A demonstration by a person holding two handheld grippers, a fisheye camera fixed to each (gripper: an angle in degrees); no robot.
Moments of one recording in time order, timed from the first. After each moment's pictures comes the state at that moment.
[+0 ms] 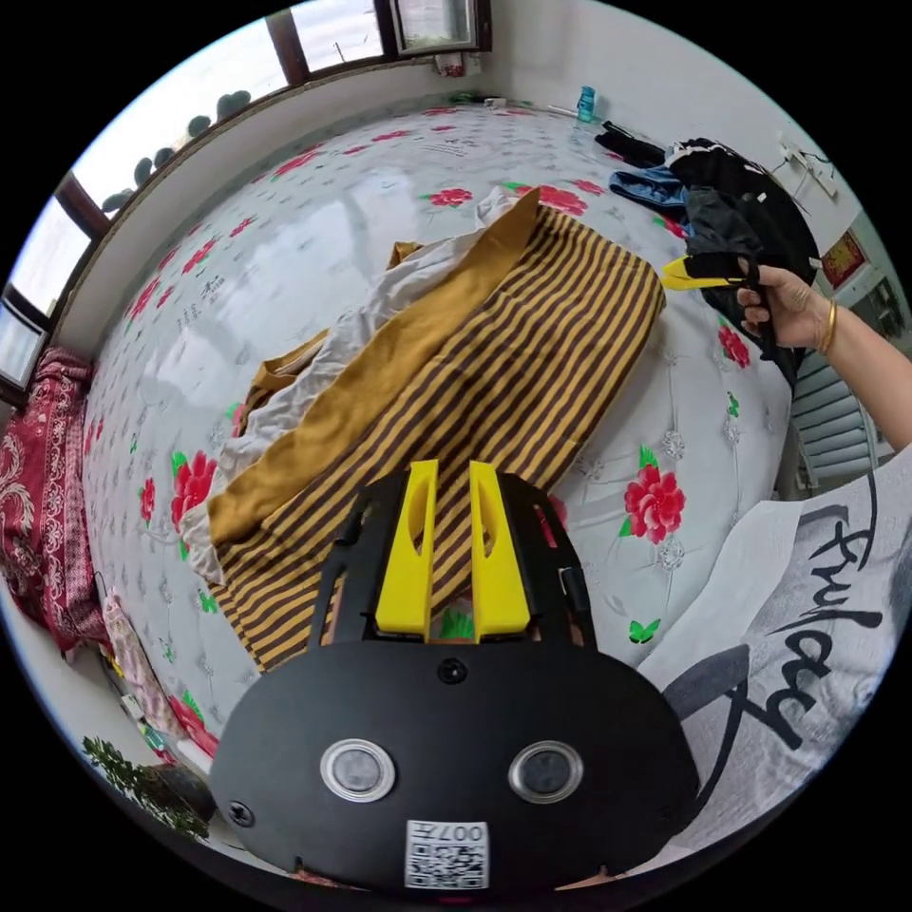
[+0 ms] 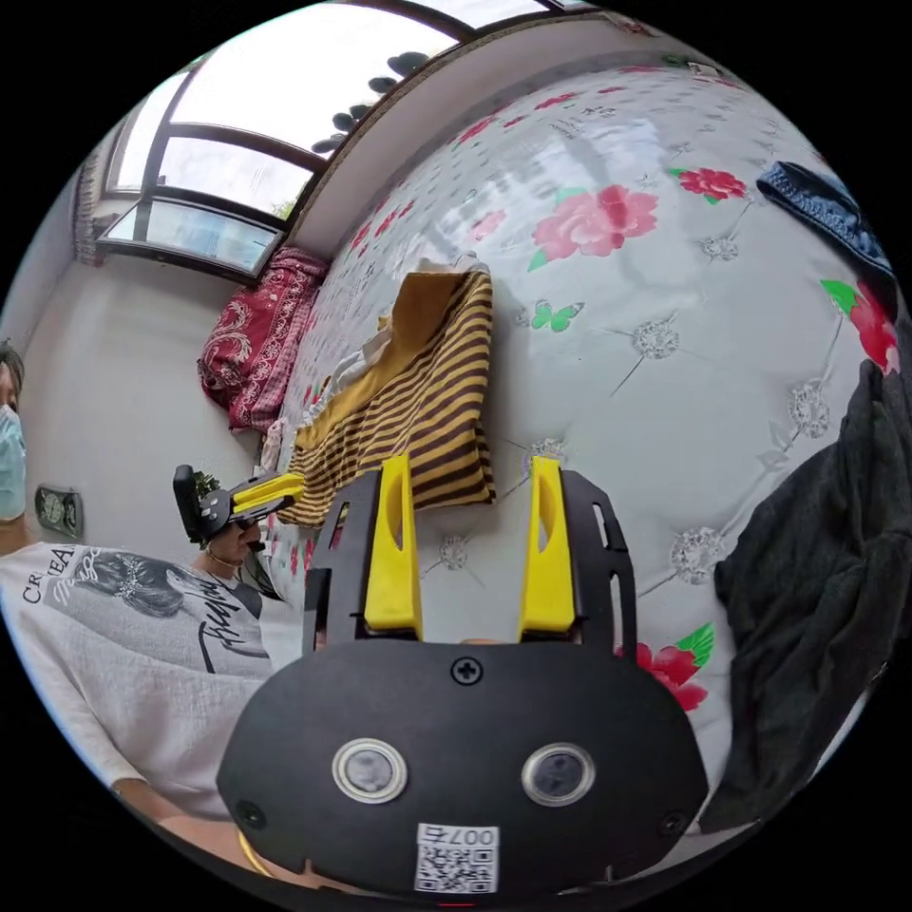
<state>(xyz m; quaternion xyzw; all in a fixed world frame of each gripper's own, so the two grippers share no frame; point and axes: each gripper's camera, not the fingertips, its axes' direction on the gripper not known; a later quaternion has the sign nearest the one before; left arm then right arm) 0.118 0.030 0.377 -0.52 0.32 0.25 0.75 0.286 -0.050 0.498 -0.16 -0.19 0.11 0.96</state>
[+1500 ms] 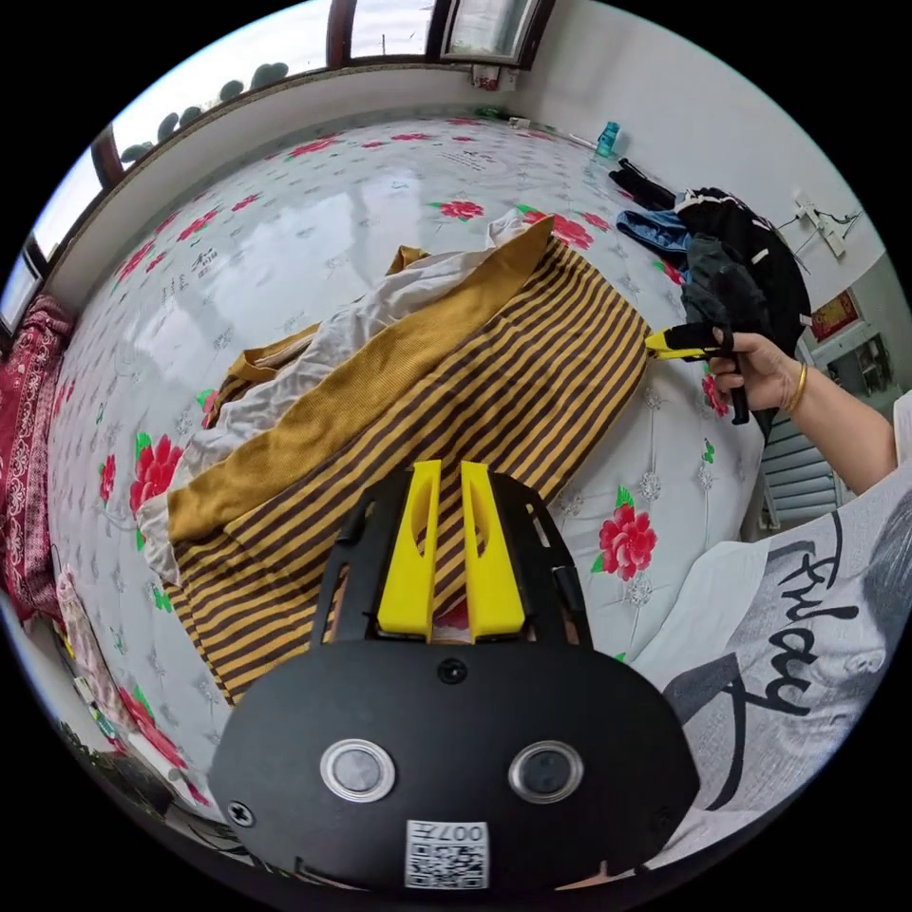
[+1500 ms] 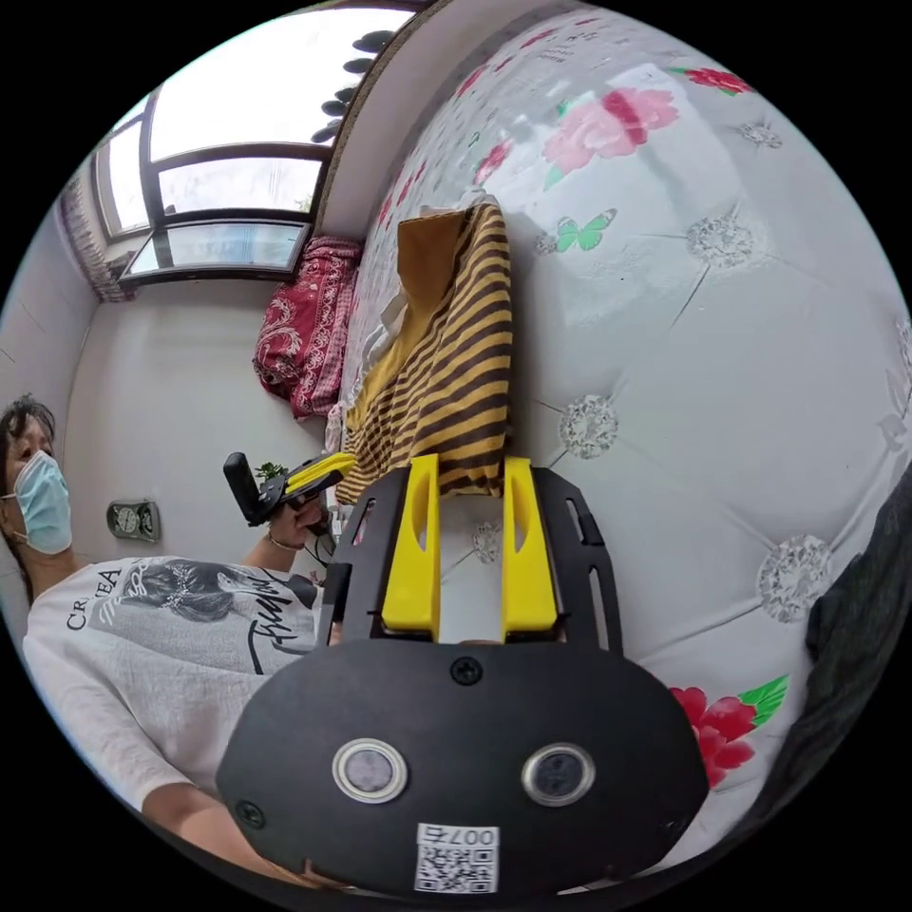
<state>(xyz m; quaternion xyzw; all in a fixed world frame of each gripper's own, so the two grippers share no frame) 0.041 0.073 0.392 -0.53 0.33 0.17 0.76 0.289 -0.055 0.543 -0.21 -0.32 0.15 0.91</state>
